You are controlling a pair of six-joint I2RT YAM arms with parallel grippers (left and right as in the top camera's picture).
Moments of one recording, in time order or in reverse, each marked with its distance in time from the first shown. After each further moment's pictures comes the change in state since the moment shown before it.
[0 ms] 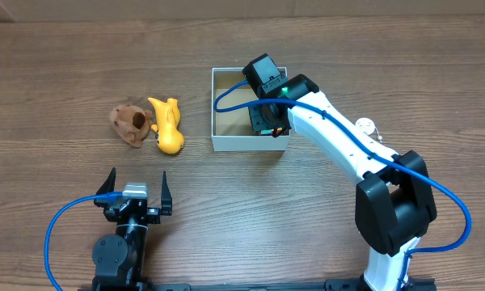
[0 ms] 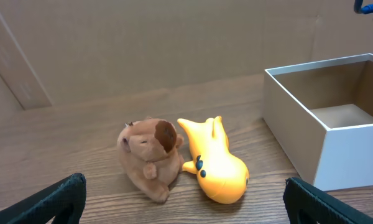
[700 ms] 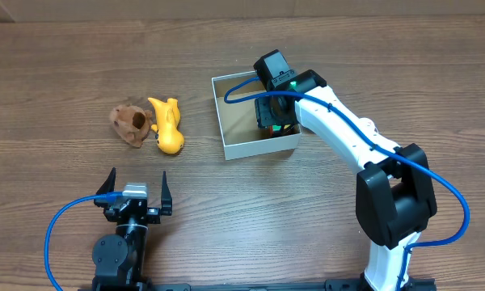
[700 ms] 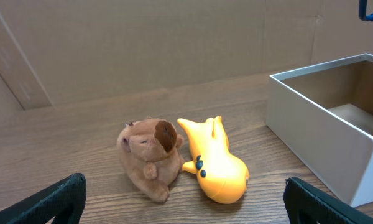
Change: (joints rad) left arm 0.000 0.000 0.000 0.000 0.000 0.000; right arm -0.057 0.031 0.000 0.006 0.000 0.011
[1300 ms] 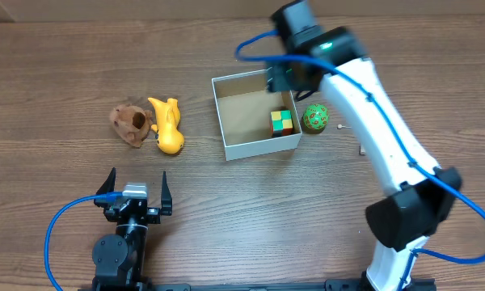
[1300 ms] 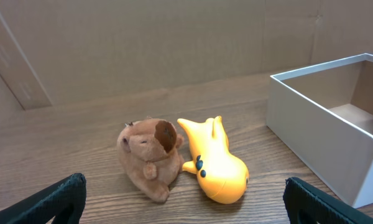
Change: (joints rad) left arm 0.000 0.000 0.000 0.000 0.000 0.000; right arm -0.096 -0.045 0.442 -0.367 0.018 0.011
